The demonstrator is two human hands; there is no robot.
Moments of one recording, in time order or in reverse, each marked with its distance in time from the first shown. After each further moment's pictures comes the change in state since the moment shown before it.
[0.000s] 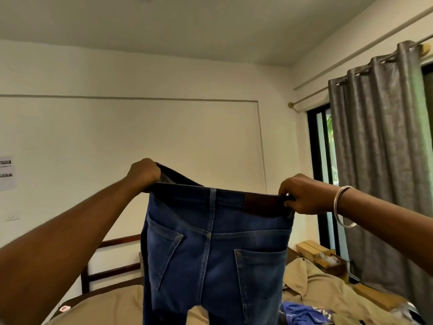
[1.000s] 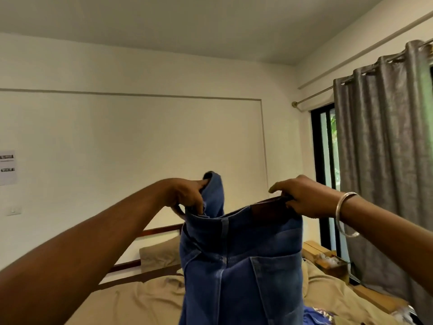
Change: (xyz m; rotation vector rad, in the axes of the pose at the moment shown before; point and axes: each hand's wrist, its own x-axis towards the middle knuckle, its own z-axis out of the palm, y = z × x) left_hand -0.062 0.033 0.034 0.094 -0.760 0.235; right_hand -0.001 -0.024 -0.002 0.115 0.024 0.060
